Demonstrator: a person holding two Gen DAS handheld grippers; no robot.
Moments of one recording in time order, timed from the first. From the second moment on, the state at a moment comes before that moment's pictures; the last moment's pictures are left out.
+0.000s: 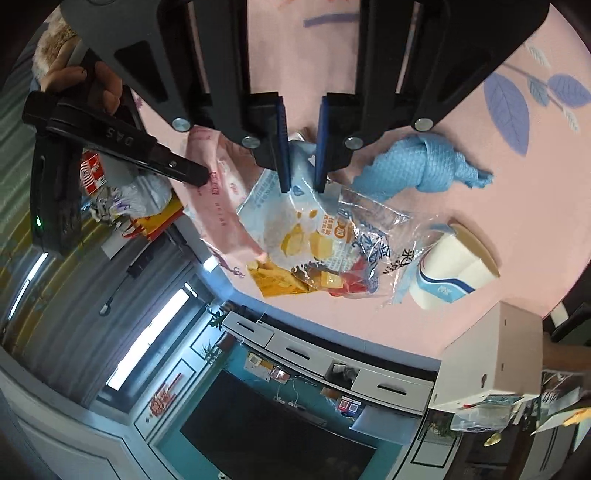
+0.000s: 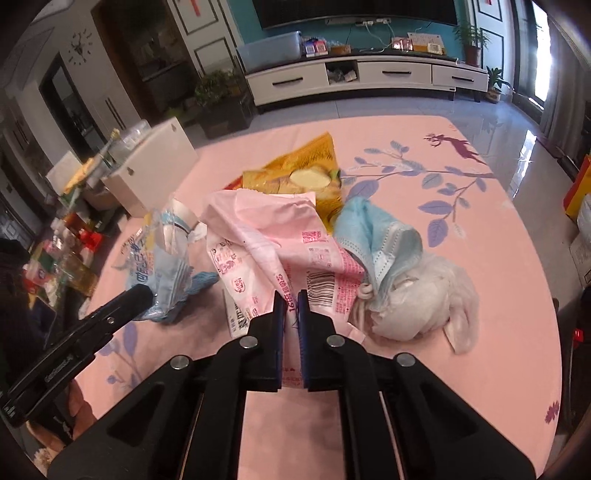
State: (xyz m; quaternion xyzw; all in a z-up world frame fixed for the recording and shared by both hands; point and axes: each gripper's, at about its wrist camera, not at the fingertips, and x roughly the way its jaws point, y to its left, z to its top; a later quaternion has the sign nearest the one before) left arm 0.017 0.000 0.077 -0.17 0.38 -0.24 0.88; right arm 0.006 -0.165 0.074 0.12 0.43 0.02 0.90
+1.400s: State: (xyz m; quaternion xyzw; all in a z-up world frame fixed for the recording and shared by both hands) left arm -0.096 -0.186 0.173 -0.09 0.29 -0.32 0.90; right arm -0.174 -0.334 0.161 0.27 0.19 -0.13 0.94
